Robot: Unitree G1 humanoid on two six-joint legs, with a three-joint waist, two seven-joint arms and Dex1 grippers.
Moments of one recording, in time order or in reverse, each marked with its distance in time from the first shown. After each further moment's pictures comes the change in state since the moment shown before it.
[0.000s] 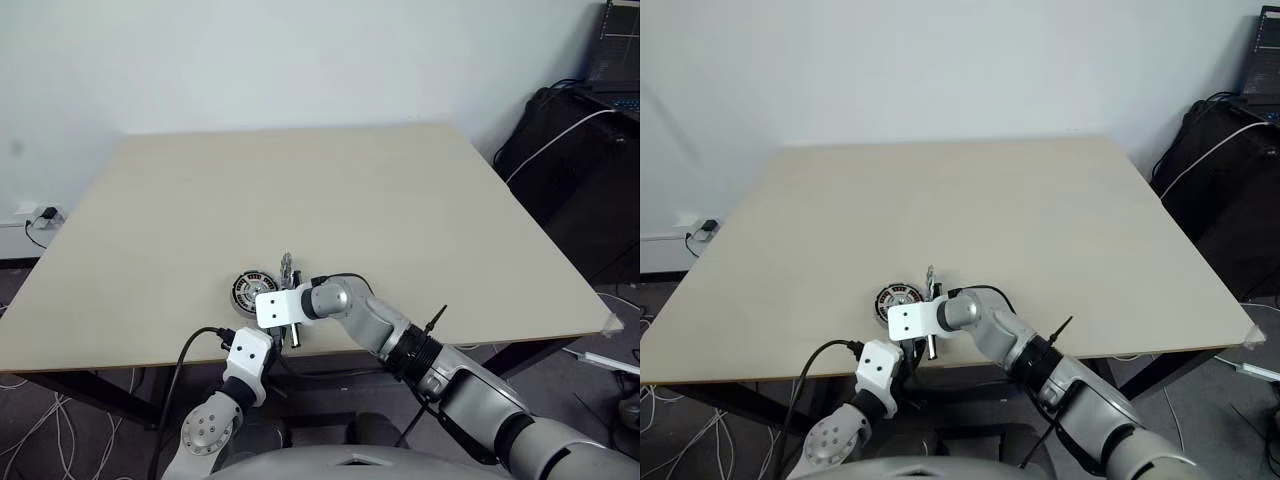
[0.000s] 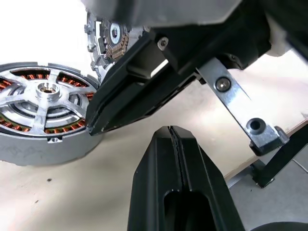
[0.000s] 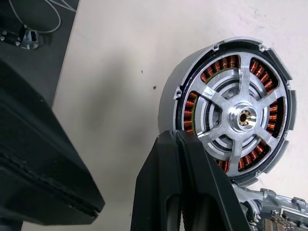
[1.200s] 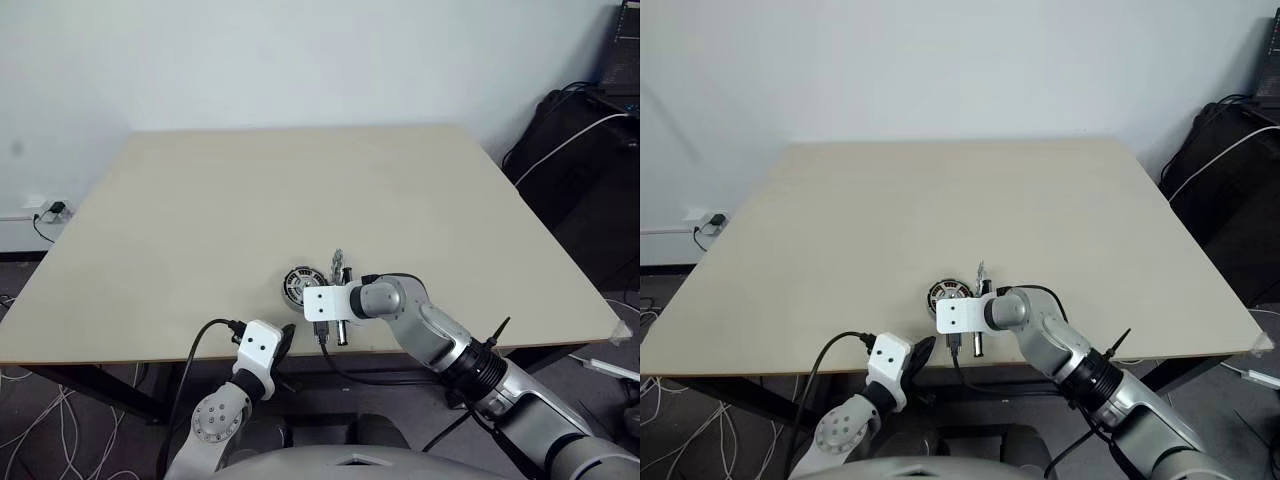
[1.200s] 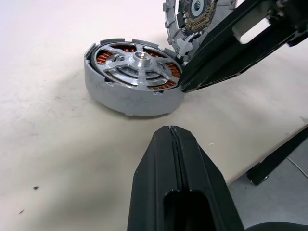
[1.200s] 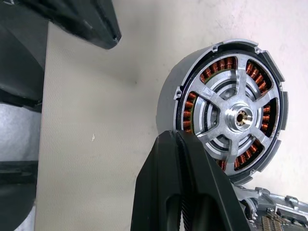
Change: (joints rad) left arm -0.051 -0.011 -0.039 -0.010 0.000 0.087 -0.001; right arm 0.127 -0.264 -0.072 -0.344 -0.028 0.222 0.089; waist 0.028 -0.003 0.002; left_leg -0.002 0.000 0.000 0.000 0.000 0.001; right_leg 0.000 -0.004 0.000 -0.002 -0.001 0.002
